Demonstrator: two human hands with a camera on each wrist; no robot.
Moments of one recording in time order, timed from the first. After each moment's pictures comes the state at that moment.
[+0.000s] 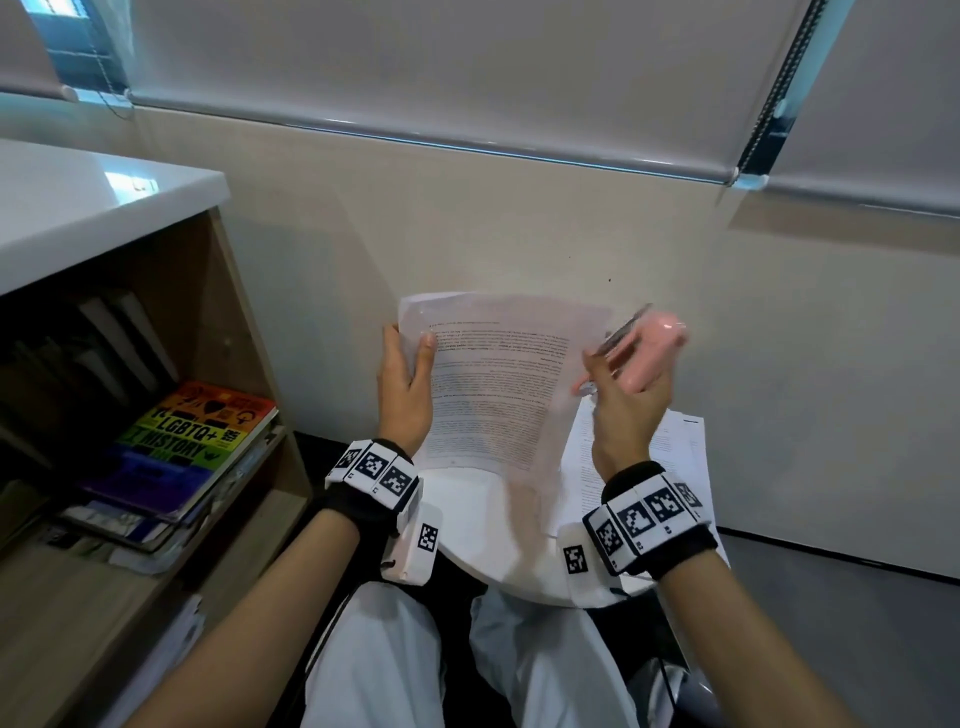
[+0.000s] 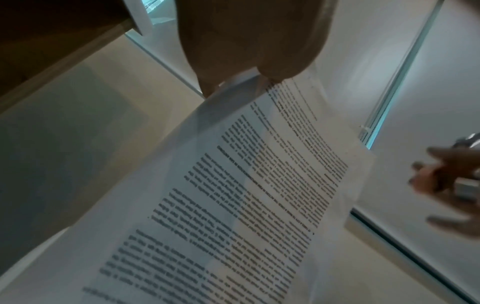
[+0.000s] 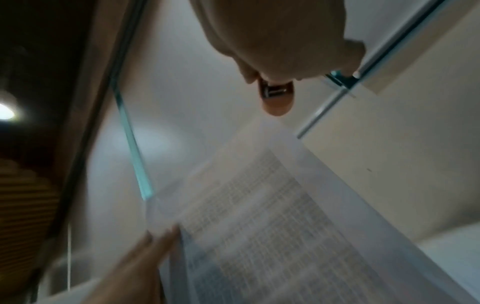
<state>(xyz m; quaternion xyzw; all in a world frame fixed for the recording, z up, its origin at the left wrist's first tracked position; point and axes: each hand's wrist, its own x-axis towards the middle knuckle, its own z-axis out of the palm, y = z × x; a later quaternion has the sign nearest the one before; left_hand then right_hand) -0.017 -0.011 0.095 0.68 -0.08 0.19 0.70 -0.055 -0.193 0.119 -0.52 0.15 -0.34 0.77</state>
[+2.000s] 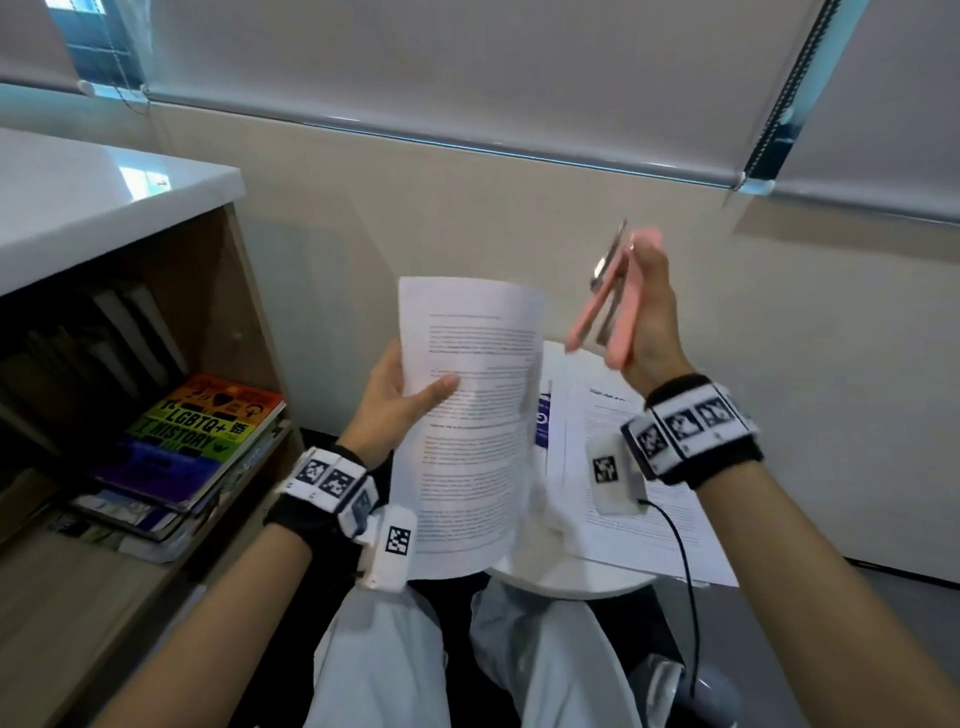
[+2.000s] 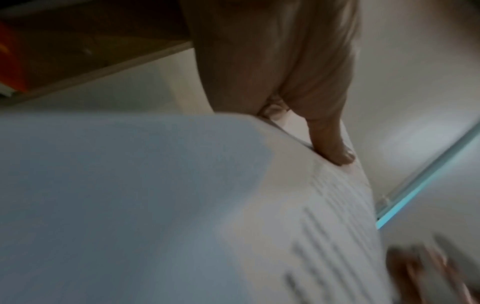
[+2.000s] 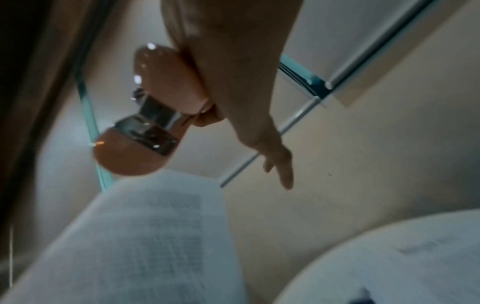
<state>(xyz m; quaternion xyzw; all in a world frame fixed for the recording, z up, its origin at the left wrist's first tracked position) -0.037 0.029 0.094 0.60 -0.16 0.00 0.78 -0.031 -0.201 0.195 -0.58 0.00 -0.17 0.80</state>
